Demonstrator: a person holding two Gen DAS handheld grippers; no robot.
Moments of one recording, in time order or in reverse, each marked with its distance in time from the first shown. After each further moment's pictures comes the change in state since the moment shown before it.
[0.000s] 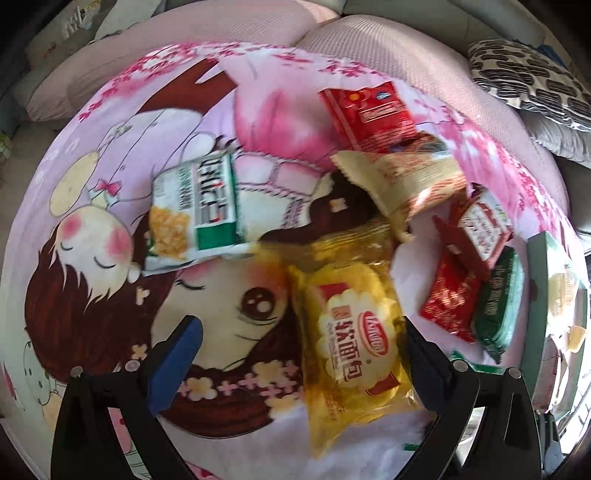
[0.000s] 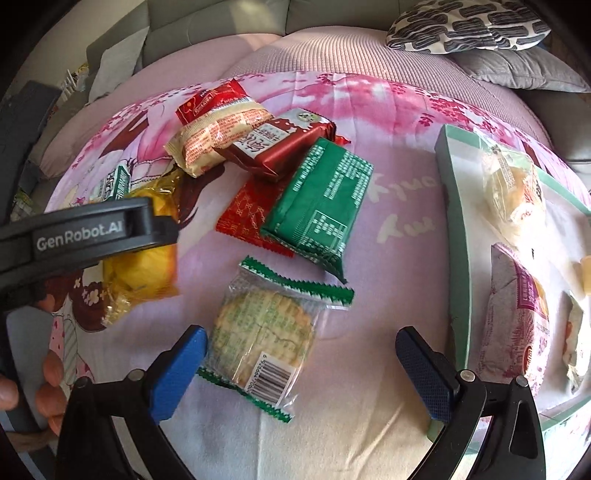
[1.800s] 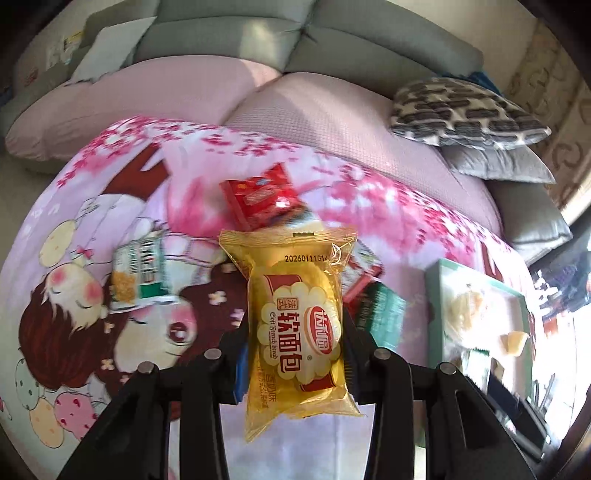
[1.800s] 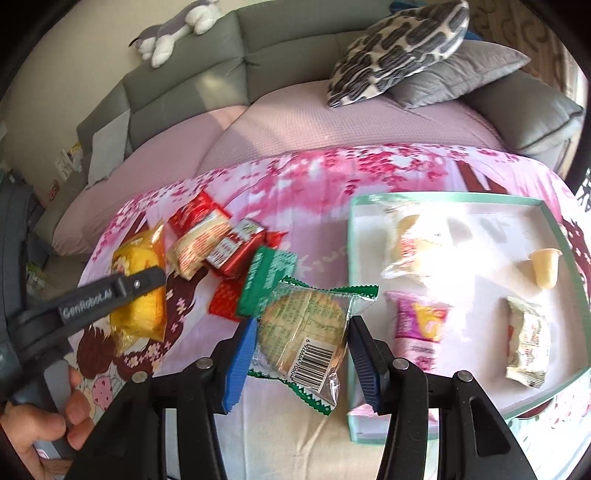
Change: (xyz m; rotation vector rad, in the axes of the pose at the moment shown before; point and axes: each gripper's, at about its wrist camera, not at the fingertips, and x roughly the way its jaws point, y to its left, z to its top) left arm -0.080 -0.059 -0.009 0.092 -0.219 -0.204; right arm -0.087 -0.069 0.015 0.211 -0.223 0.051
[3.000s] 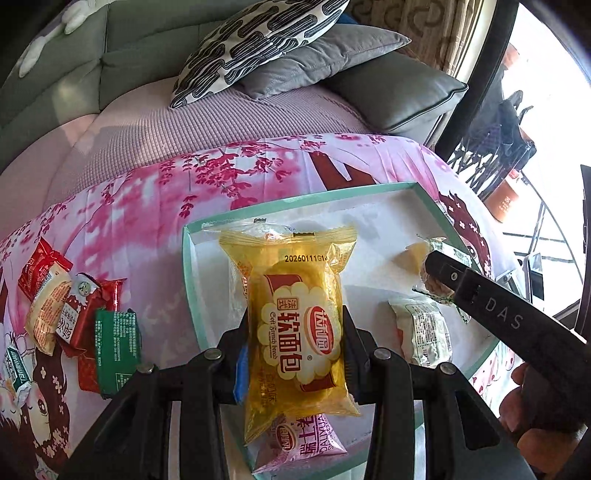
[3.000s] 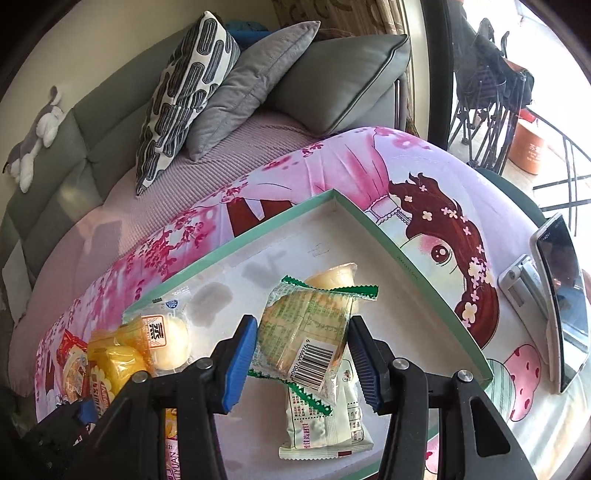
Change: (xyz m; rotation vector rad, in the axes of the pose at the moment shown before) left arm 0.045 -0.214 -0.043 0.509 0.083 -0.184; right arm -0.021 -0.190 0.021 0.417 -0.109 -0.277
